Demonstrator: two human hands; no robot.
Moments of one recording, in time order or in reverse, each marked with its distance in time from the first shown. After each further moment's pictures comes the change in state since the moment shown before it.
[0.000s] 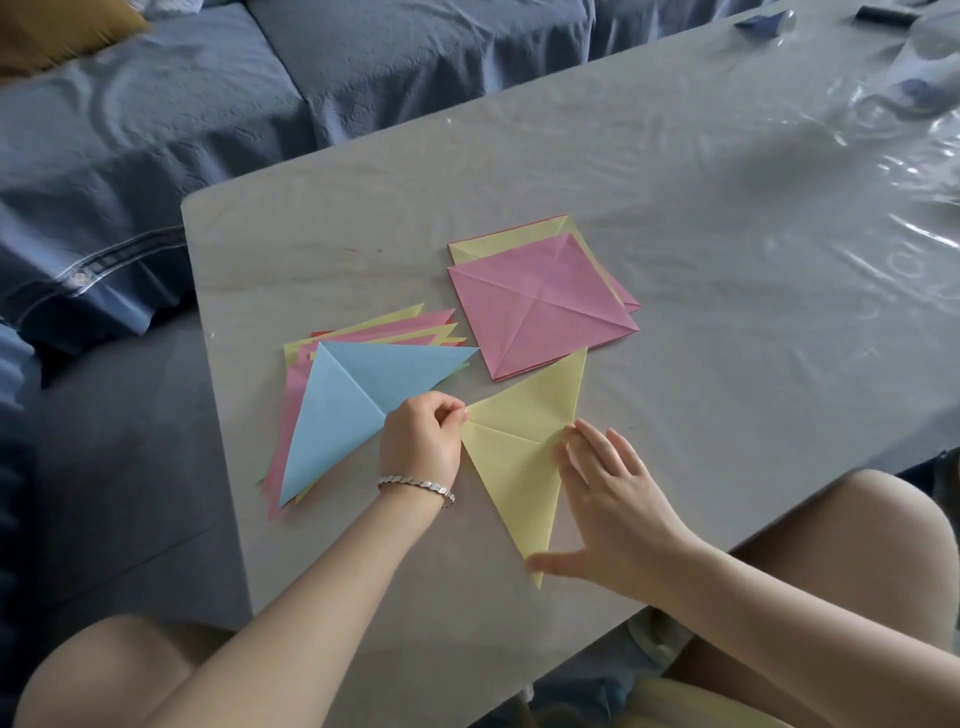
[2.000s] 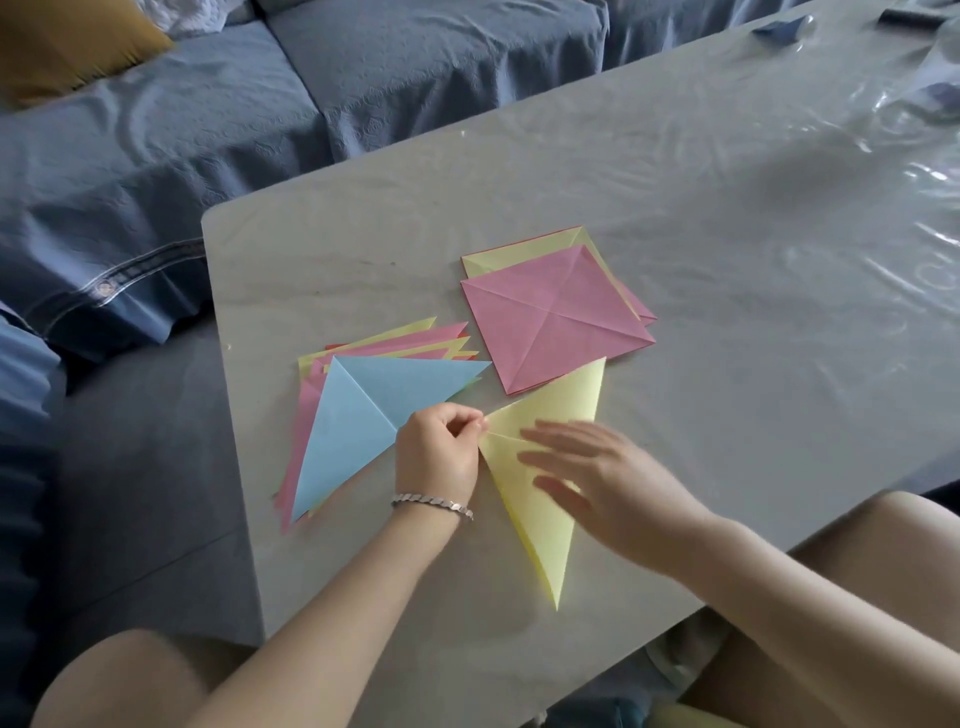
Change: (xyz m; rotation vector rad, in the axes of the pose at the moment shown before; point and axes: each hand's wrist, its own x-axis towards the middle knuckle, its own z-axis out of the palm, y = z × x) left_hand -0.007 0.018 -0.008 -0.155 0.014 -0.034; right_hand 0.022 0.005 -0.028 0.365 0.386 -0.303
